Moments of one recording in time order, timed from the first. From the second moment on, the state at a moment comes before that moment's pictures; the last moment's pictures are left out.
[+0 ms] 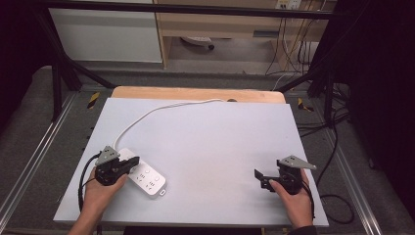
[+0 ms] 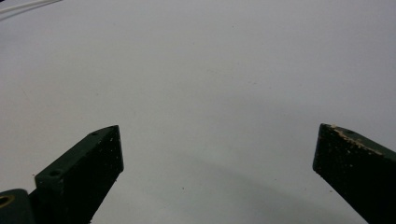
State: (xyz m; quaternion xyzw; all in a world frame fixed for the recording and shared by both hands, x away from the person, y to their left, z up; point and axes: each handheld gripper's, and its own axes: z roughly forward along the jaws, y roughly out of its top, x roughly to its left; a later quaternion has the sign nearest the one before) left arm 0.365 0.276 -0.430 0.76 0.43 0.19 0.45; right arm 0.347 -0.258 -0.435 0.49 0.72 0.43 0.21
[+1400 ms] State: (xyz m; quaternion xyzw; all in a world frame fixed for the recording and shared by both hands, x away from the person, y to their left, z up) left arm 0.372 0.275 -0.438 0.76 0.44 0.19 0.43; right arm 0.346 -0.257 -0.435 0.49 0.73 0.43 0.21
